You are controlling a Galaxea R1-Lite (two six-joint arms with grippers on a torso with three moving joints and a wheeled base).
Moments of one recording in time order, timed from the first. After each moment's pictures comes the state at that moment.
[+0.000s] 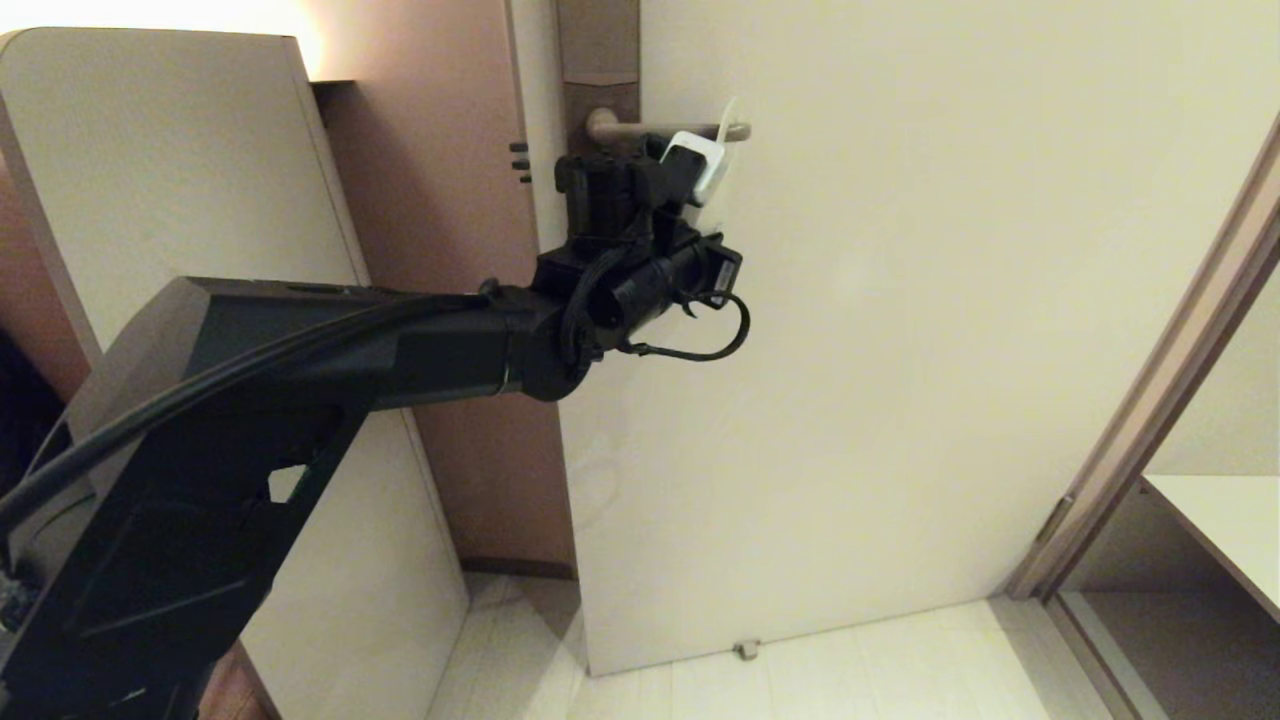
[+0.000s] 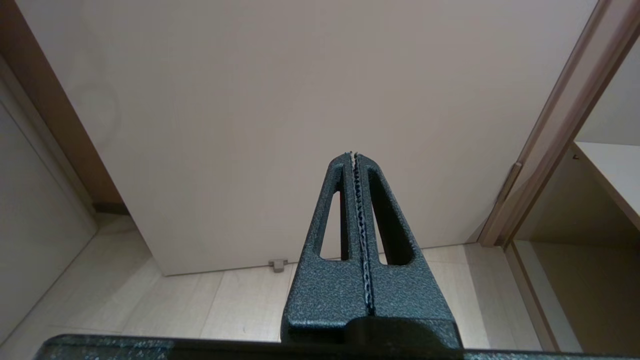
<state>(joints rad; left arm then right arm) -0.67 2.29 -1.94 -0.39 0.08 0.24 0.01 0.00 0.00 0.00 -0.01 0.02</state>
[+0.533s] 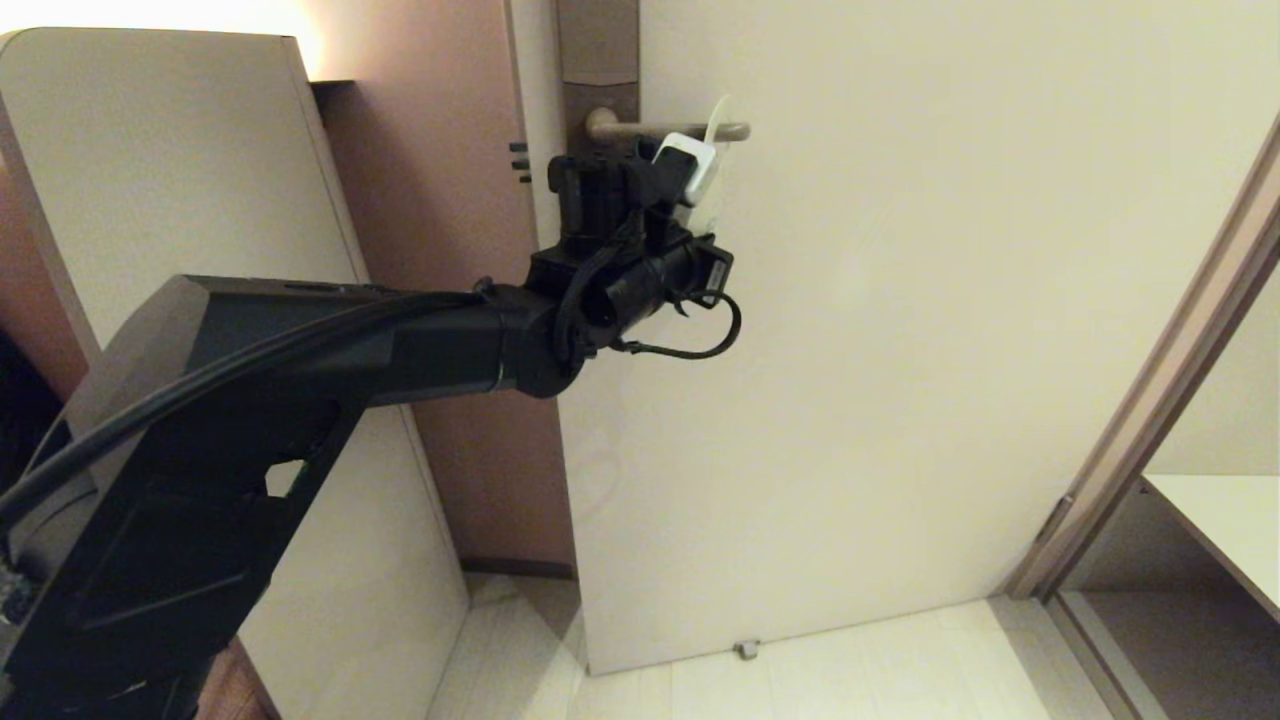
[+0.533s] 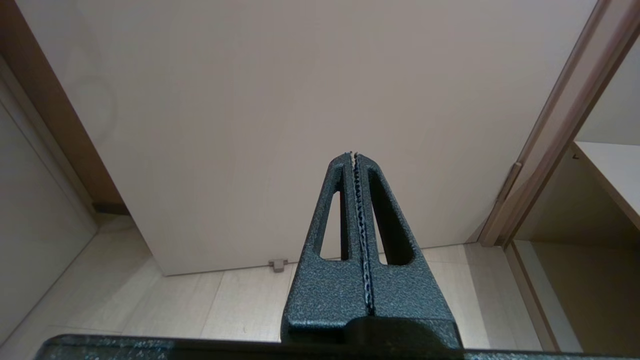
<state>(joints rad) -0.65 2.29 -1.94 -0.39 0.07 0.24 0.01 0.00 0.00 0.00 -0.01 0.02</state>
